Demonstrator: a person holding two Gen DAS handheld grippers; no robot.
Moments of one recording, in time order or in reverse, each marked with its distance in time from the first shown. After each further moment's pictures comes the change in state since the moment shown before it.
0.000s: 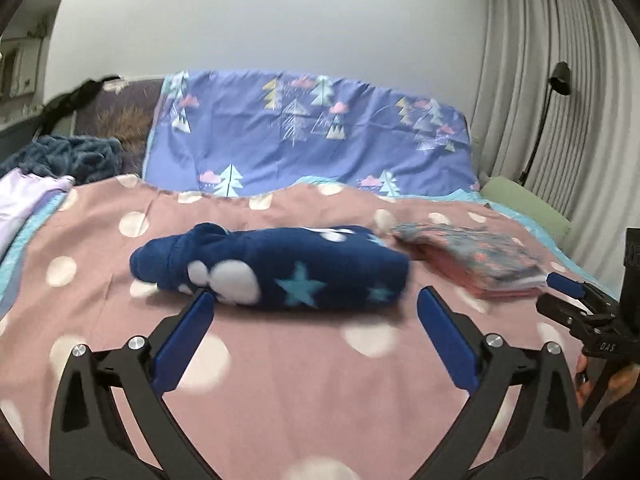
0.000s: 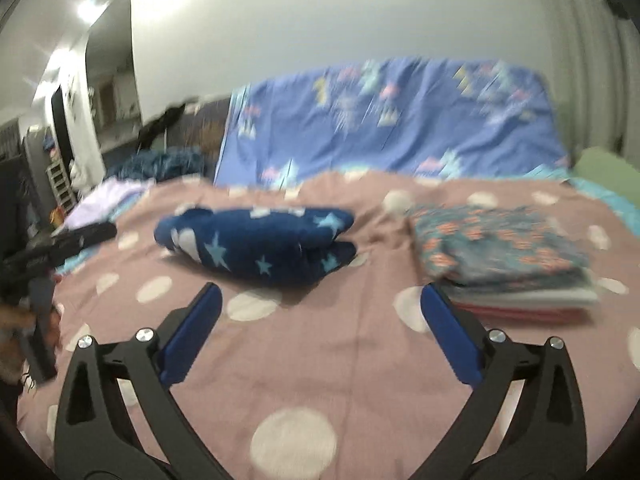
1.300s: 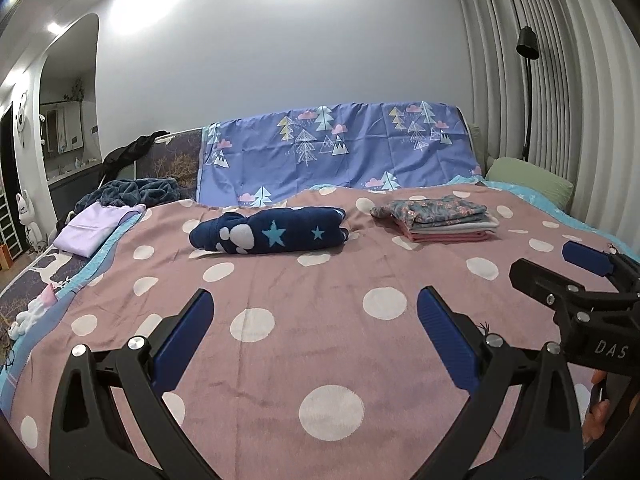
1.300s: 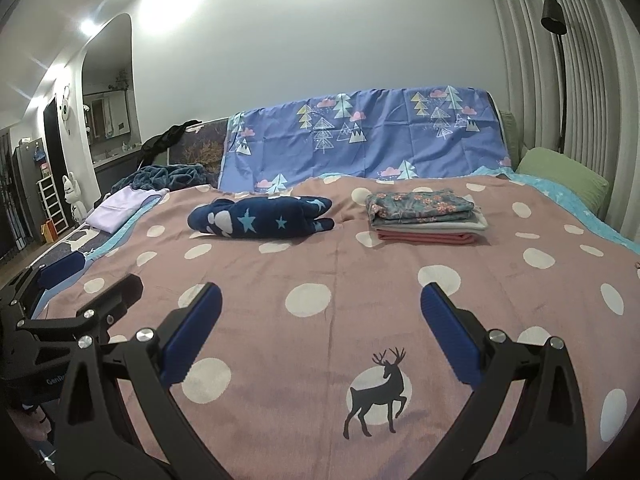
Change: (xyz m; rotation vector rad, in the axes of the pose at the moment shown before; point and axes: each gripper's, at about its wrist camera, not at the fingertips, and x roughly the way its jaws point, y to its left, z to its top) left arm -0.190 -0.177 -0.111 0.115 -0.085 0.228; right arm -0.212 0.022 -0.075 0.028 -0.047 -0.070
